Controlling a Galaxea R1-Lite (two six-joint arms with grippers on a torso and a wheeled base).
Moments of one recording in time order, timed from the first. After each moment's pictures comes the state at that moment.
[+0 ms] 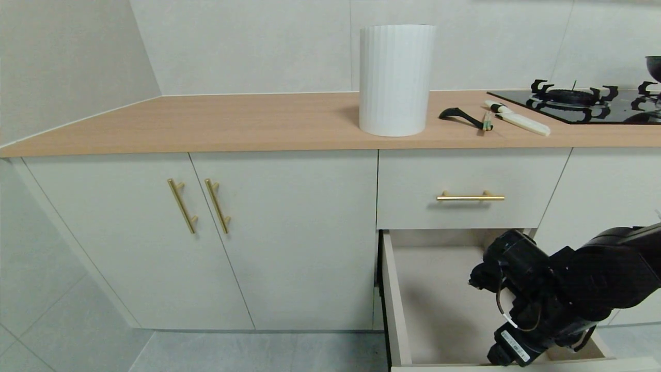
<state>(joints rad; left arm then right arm) 0.00 0.00 0.00 -0.01 0.04 0.00 0.49 1.84 -0.87 0.38 -0.23 -0.03</state>
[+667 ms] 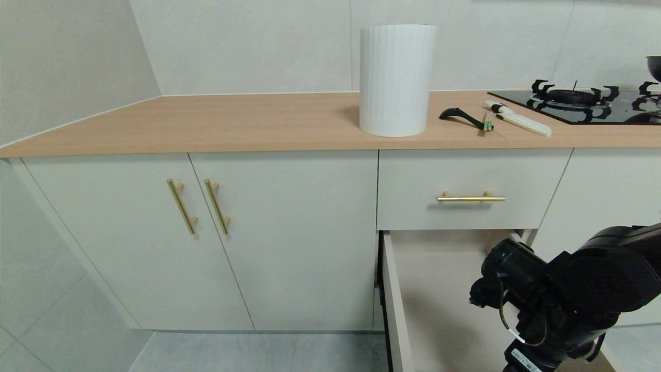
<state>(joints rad) 0.00 0.00 0.00 -0.01 0.04 0.00 0.54 1.84 -0.88 0.51 -0.23 -0.09</state>
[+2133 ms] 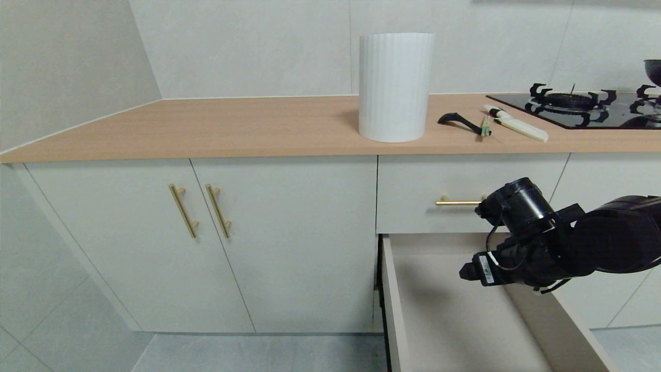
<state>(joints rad) 0.00 0.00 0.00 -0.01 0.04 0.00 0.44 1.82 -1.03 0.16 -0.29 0.25</state>
